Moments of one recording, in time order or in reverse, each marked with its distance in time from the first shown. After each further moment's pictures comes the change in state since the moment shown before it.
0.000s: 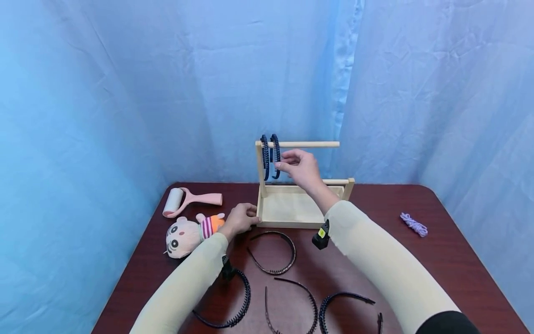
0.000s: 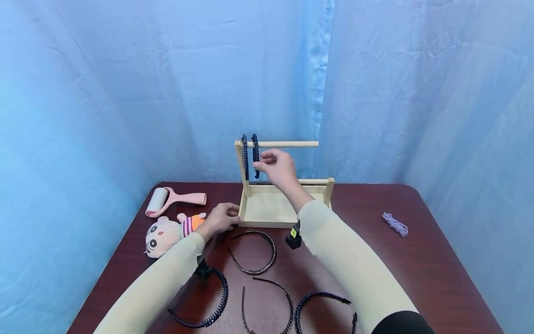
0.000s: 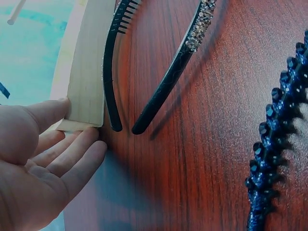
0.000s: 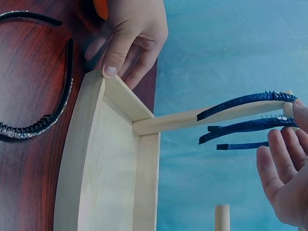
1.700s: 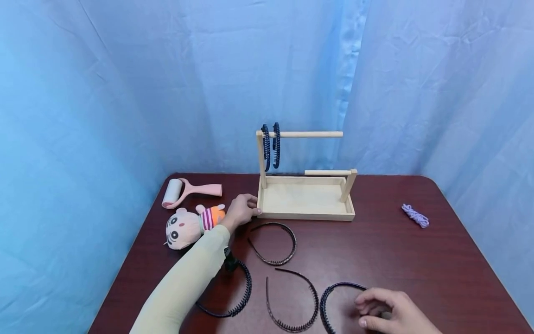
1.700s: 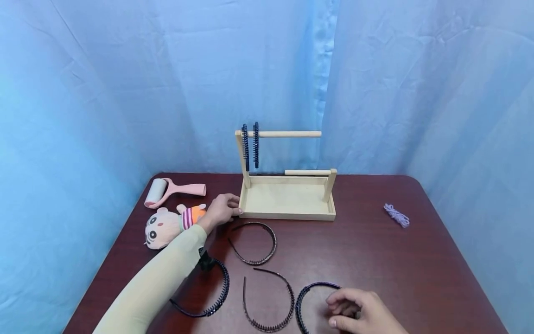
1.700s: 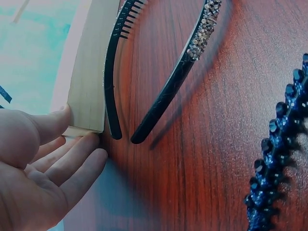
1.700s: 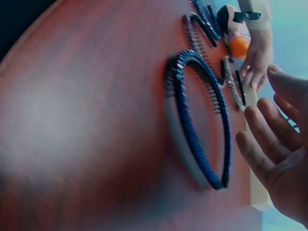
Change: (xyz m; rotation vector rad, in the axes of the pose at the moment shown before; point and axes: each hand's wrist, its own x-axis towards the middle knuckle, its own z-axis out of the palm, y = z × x) left_hand 0.003 0.006 -0.005 0.026 0.031 -0.008; right_hand -0.304 0.128 -0.114 0.011 -0.480 -0.180
